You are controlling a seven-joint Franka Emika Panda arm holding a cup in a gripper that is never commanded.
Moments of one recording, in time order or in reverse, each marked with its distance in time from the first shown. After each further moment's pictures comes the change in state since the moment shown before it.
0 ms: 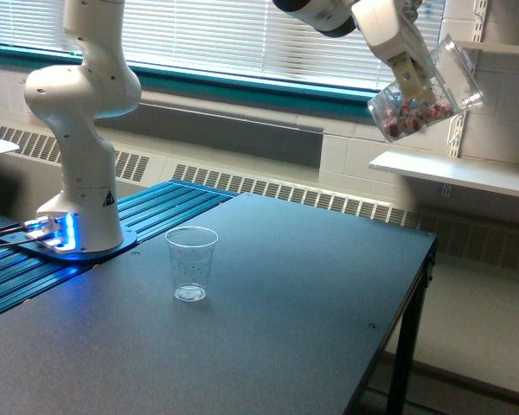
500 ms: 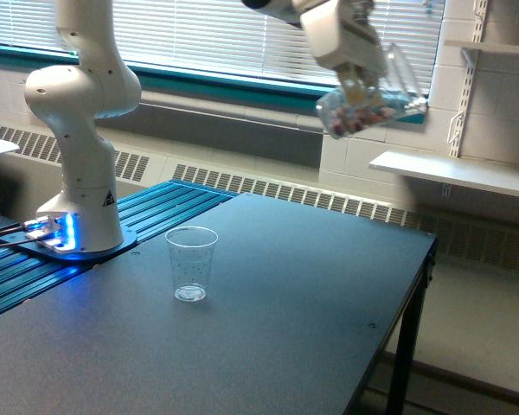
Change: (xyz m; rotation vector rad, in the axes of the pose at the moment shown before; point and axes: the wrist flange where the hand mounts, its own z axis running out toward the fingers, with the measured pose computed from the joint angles) arm -0.058 0.039 -0.039 -0.018 -0.113 0.051
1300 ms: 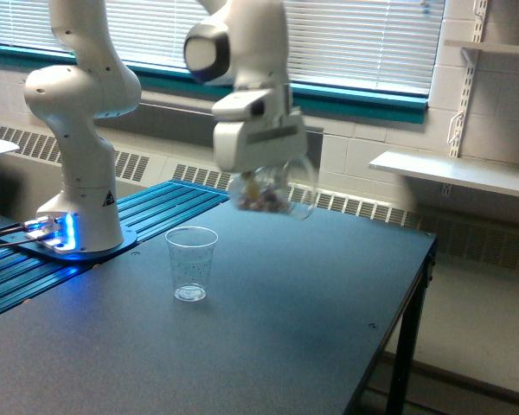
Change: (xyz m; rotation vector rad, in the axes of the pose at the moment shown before) arm -0.136 0.106 0.086 -0.157 -0.308 0.115
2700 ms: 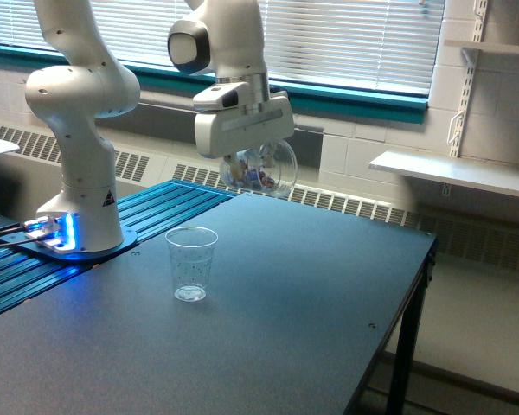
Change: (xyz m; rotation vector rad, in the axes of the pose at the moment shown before) arm -0.086 0.012 -0.027 0.073 -0.069 0.198
